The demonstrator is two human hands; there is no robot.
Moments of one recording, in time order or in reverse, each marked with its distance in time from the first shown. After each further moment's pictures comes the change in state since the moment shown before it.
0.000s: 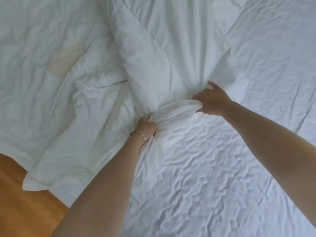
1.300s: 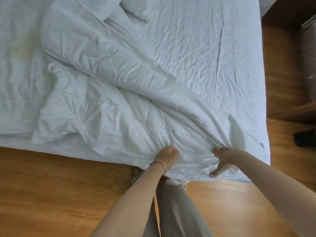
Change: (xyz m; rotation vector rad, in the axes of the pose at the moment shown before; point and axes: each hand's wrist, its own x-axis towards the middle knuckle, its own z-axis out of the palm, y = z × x) left_hand -0.294 -0.246 0.069 0.595 -0.666 0.176; right_hand -0.439 -0.314 0.158 0.683 -0.888 0.530
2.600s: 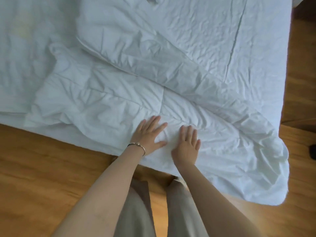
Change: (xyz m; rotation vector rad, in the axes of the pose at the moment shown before) left_hand 0.049 -0.029 -0.043 0.865 0.265 0.274; right_hand 0.043 -0.129 0.009 0.538 0.732 -0.035
